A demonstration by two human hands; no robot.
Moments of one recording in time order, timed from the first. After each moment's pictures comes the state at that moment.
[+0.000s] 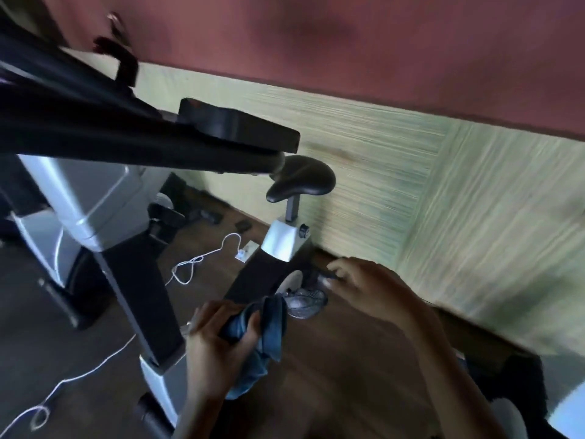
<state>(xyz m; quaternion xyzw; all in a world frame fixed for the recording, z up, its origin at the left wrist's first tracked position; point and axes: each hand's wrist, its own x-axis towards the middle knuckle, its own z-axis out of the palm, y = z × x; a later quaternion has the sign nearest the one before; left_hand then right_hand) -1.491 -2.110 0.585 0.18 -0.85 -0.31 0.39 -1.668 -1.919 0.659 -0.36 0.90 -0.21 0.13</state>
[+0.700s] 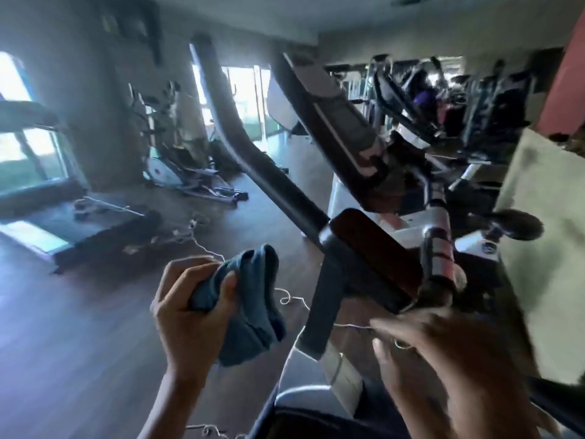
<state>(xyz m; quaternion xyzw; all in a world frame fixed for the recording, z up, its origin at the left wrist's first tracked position) -1.525 -1.987 0.752 0.52 -0.50 0.19 0.67 -1.793 -2.000 0.786 -0.82 0.31 -0.46 -0.08</state>
